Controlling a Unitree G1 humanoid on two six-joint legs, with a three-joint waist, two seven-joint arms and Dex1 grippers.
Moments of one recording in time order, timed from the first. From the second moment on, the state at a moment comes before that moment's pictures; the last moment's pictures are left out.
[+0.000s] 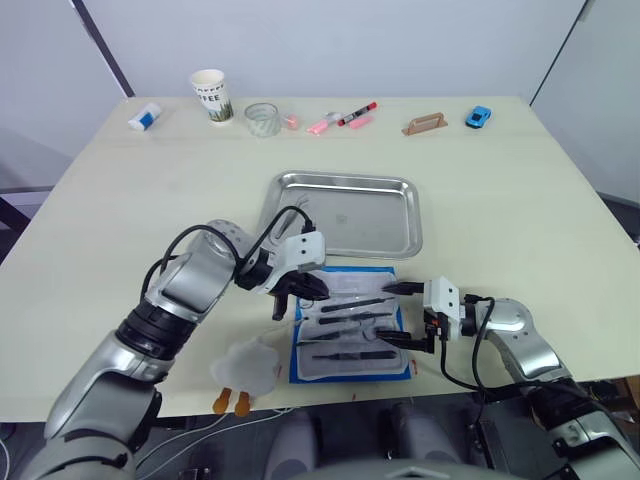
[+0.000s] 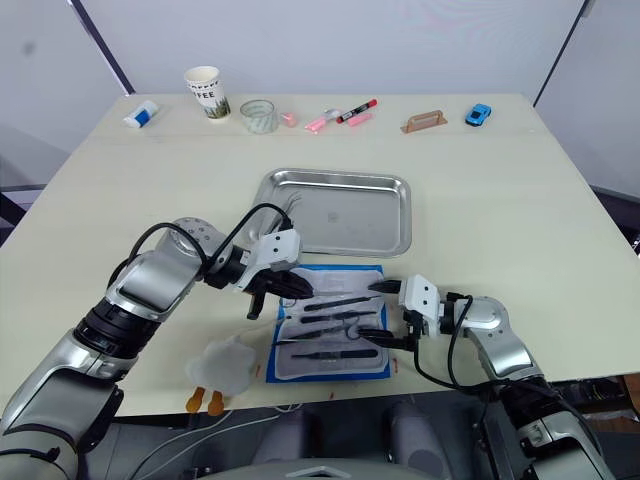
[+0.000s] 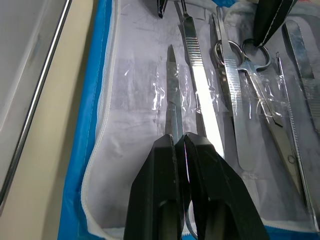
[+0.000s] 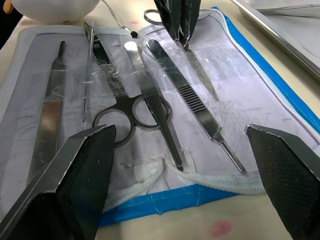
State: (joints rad) left arm -0.62 0.78 -0.40 -0.07 -0.09 0.63 -1.35; right arm -0.23 -0.43 0.29 0.21 0.20 -0.13 1.11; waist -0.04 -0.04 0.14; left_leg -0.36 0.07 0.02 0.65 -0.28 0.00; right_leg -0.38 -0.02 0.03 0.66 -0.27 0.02
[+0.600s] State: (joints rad) left arm -0.60 0.86 -0.35 -0.07 -0.16 0.59 -1.37; right arm -0.23 -0.43 0.29 0.21 0.20 -0.13 1.11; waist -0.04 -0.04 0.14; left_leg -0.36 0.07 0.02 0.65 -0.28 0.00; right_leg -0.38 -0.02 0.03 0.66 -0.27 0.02
